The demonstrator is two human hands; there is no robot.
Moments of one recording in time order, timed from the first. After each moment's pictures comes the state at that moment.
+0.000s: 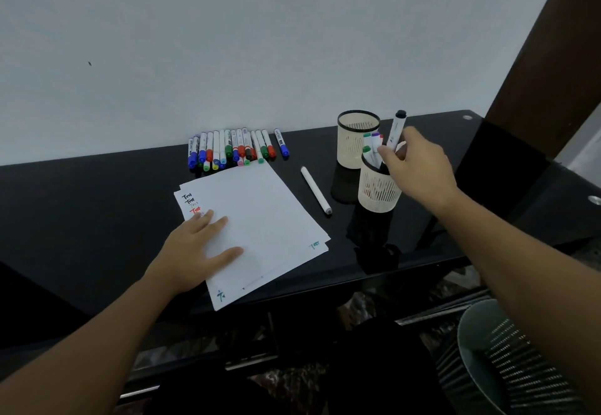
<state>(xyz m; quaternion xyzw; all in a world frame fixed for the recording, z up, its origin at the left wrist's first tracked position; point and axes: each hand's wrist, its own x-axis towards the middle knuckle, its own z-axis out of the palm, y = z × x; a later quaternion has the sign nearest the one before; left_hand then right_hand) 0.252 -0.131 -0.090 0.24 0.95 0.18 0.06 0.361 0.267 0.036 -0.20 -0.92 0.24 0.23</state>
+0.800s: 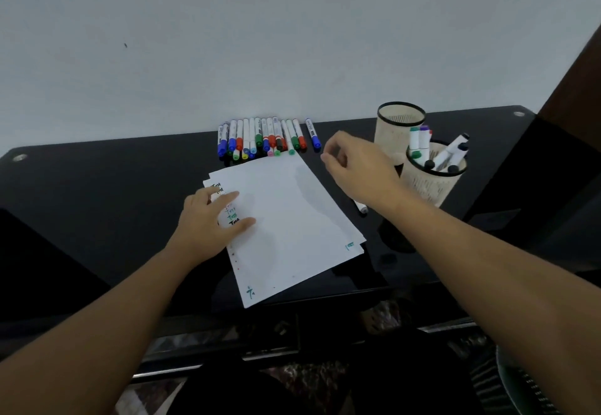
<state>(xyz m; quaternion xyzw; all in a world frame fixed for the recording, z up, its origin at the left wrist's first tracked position) 0.229 -0.135 -0.070 0.16 0.96 0.25 0.02 0.282 0.172 0.006 0.01 -0.95 0.24 0.22</state>
